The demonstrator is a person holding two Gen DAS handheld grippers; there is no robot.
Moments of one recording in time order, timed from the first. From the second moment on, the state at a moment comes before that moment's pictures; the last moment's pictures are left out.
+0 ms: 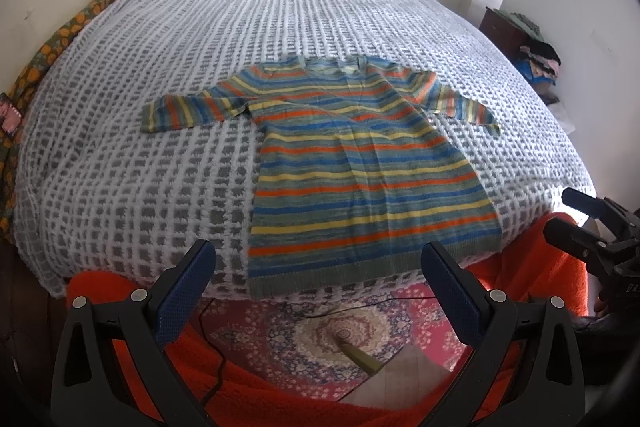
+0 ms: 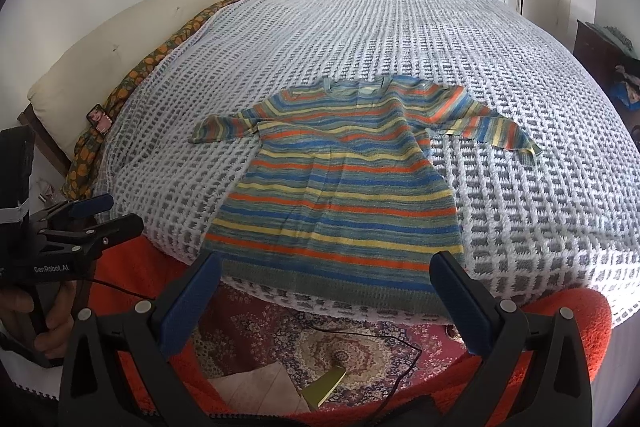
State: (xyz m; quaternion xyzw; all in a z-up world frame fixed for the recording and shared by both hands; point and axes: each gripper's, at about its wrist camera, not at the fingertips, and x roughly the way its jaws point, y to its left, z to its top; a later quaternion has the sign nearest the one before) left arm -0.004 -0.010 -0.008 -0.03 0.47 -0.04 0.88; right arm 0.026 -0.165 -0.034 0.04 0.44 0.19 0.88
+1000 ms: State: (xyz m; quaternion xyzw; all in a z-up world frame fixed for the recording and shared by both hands) left arm -0.003 -0.012 -0.015 -0.02 0.48 -0.04 0.88; right arm 0.029 -0.164 -0.040 0.04 0.45 0.19 0.87
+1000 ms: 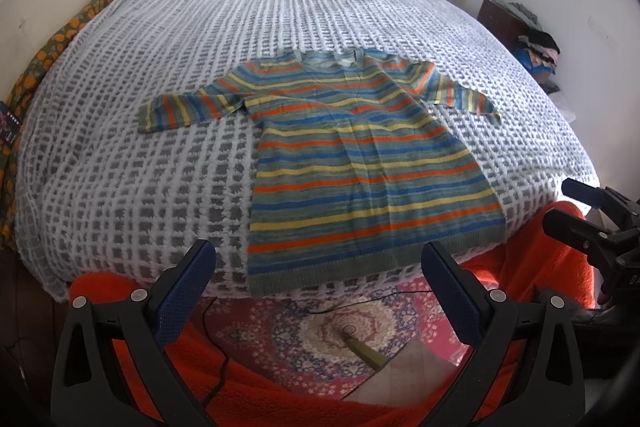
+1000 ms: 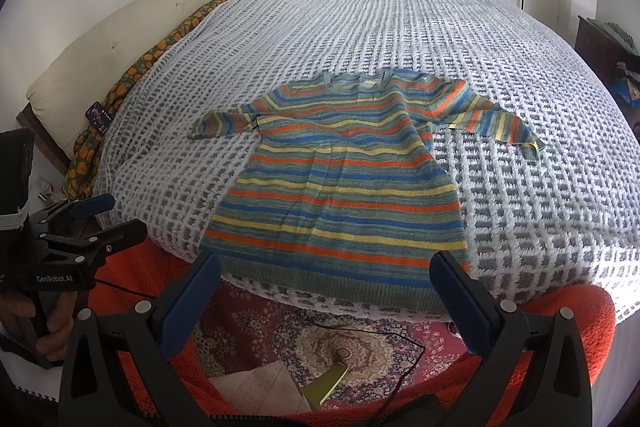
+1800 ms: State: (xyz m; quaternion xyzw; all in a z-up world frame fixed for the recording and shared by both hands) left arm -0.003 -0.013 -0.014 -0.02 0.48 -0.04 0.88; right arm 0.027 -0.161 -0.042 0.04 0.45 0.19 0.87
